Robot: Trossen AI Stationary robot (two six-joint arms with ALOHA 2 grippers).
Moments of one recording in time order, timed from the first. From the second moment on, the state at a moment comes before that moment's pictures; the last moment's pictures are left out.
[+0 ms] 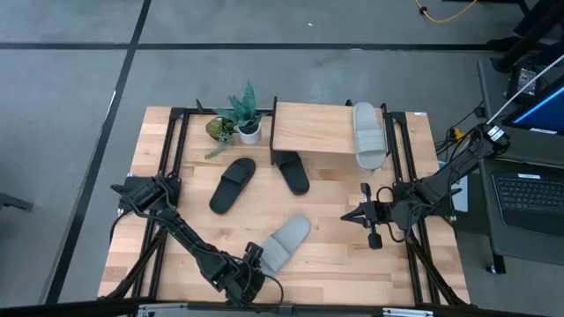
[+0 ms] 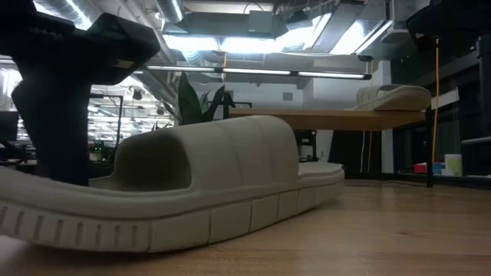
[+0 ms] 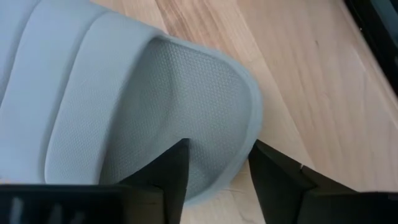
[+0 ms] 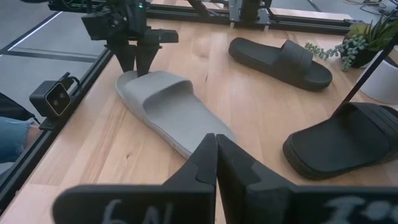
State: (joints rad) left arm -0.74 2.04 1.36 -0.53 -0.38 -0.26; right arm 0.68 0.92 0.53 -0.10 0.55 0.25
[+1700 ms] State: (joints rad) left arm -0.76 2.04 2.02 -1.17 -1.08 -0.28; right arm 0.69 0.92 0.53 -0.11 0.49 0.27
